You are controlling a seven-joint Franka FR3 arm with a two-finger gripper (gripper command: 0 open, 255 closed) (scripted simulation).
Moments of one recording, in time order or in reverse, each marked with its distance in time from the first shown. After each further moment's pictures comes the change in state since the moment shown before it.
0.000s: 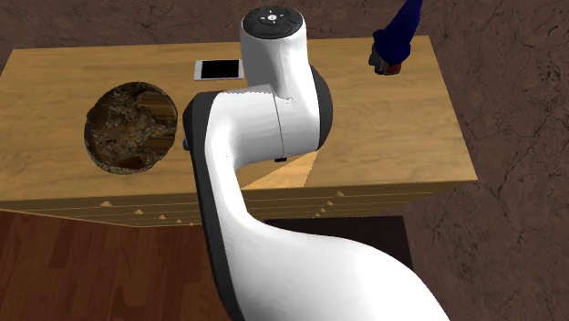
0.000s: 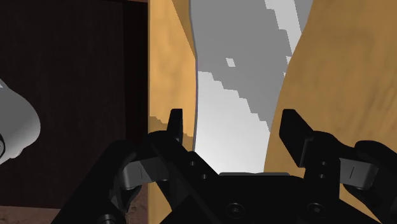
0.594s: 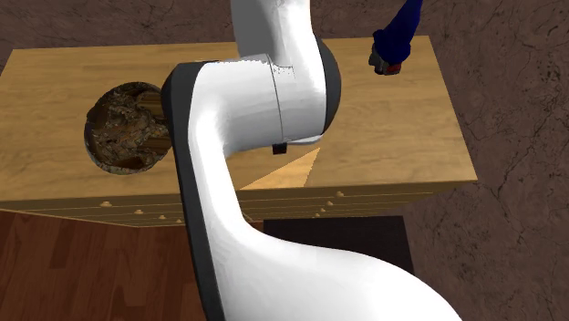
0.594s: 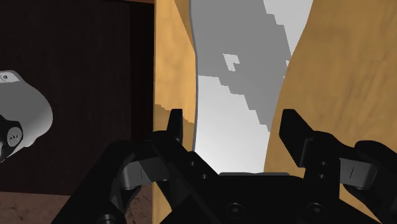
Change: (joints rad) arm -0.002 -0.020 -0.030 0.105 -0.012 -0.125 0.003
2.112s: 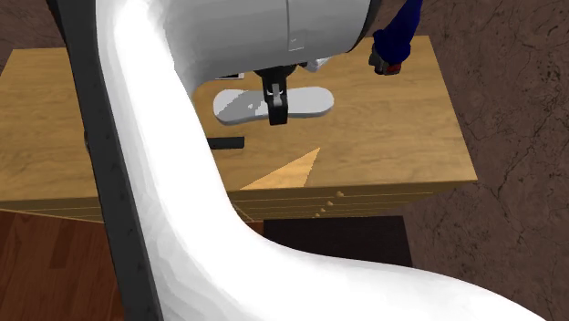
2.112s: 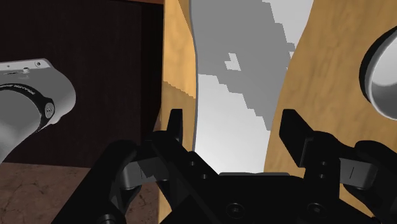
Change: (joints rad) arm -0.027 0.044 -0.042 0.338 -0.048 -0.299 0.028
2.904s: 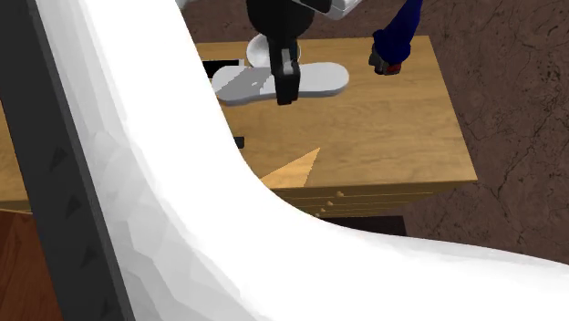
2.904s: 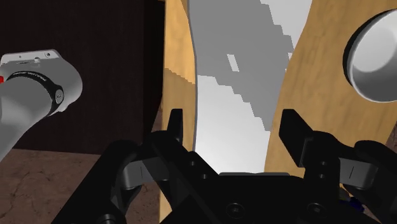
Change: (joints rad) arm -0.023 0.064 -0.015 0.194 -0.035 -0.138 0.002
